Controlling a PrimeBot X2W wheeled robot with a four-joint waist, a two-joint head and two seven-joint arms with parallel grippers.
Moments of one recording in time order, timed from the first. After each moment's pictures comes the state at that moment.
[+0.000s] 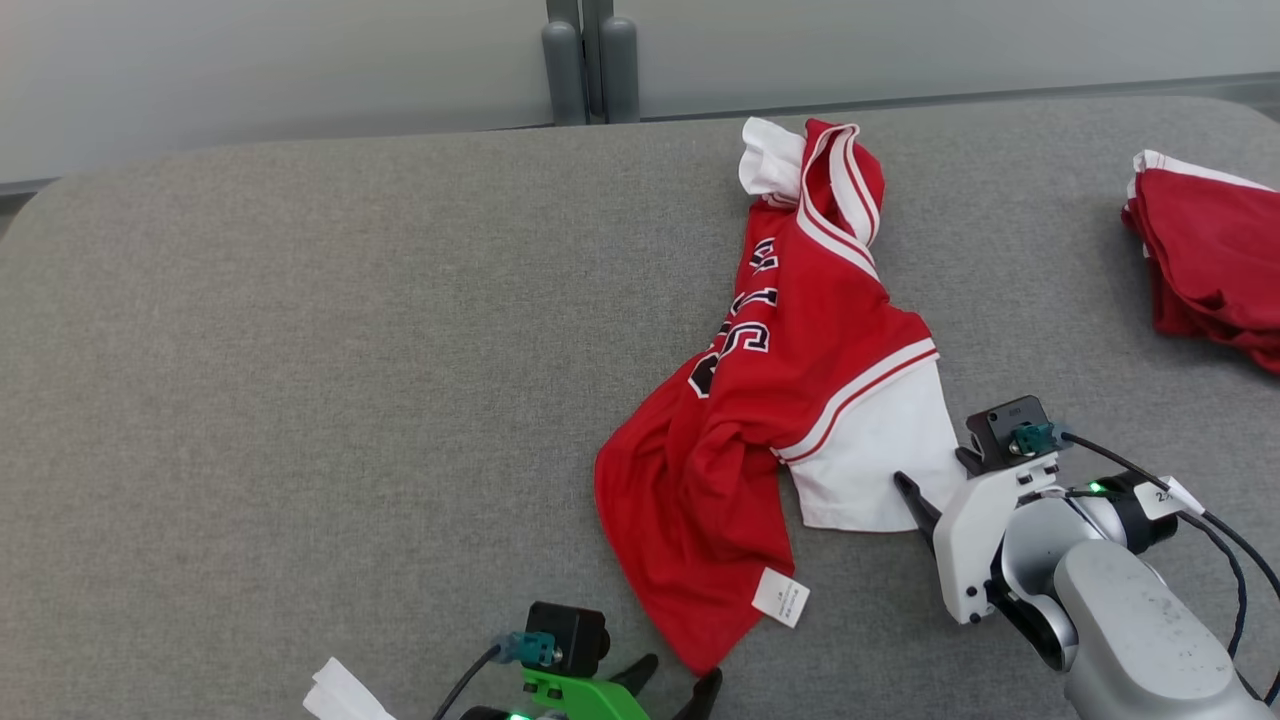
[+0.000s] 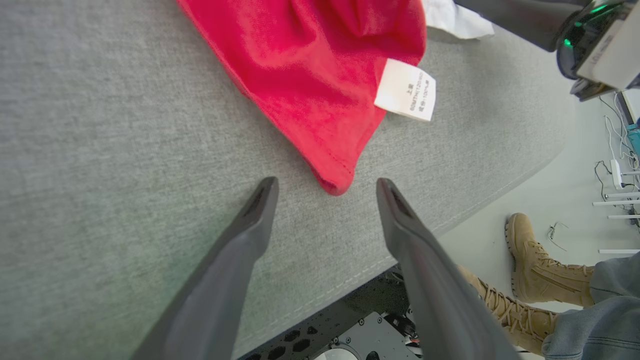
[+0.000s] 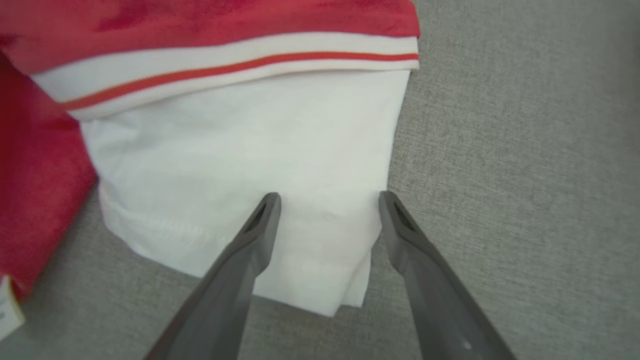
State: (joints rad) left arm -0.04 0.05 -0.61 0.25 -0.62 -0.04 0.30; right arm -0.35 -0.25 0.31 0.53 0.24 0.13 0.25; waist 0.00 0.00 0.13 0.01
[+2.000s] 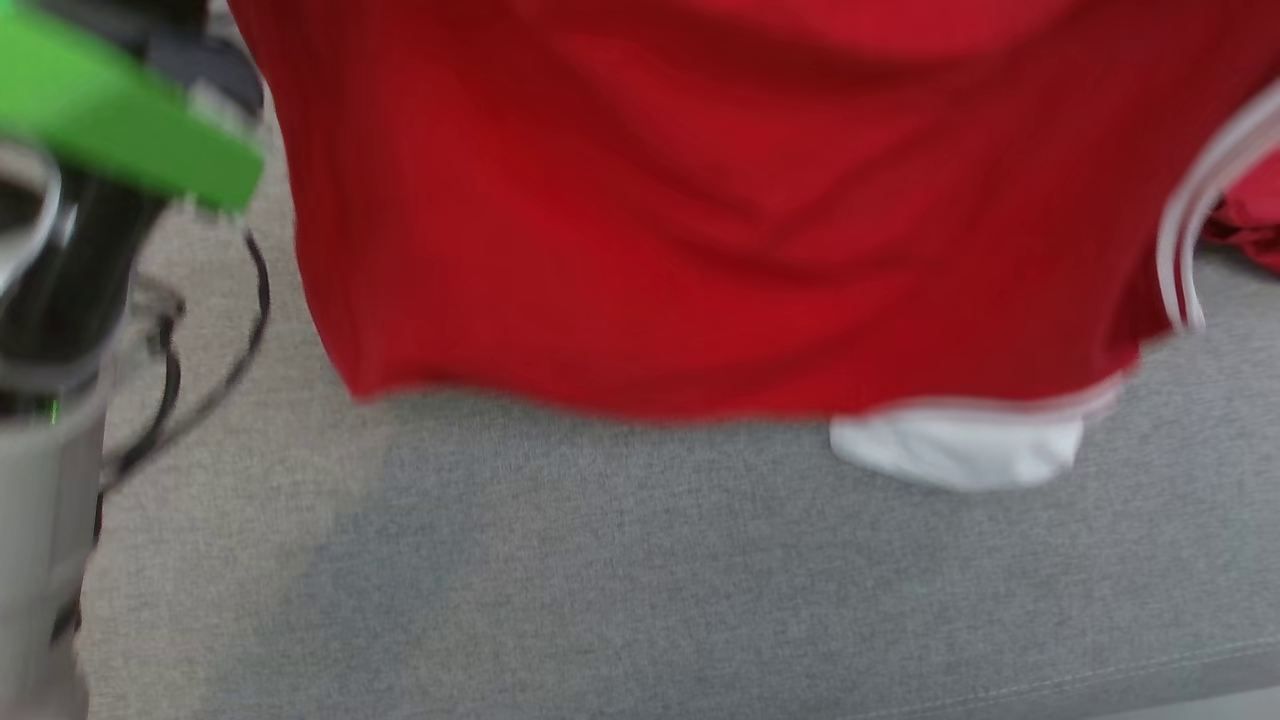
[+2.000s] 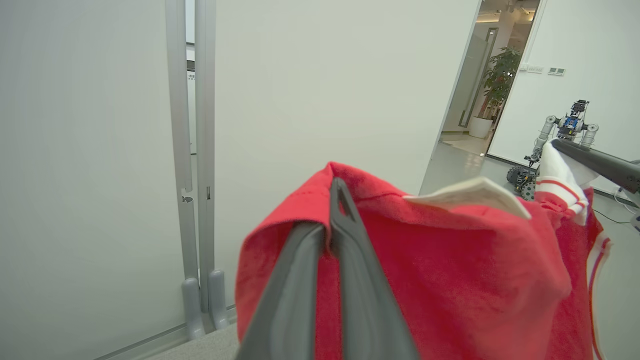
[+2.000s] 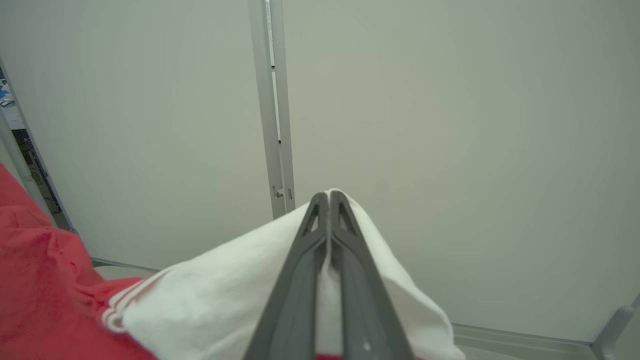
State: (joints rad) left arm -0.87 0.41 -0.26 -0.31 -0.82 0.06 0.45; right arm -0.89 -0.43 -0.06 -0.28 0.64 0.13 0.61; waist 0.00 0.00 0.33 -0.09
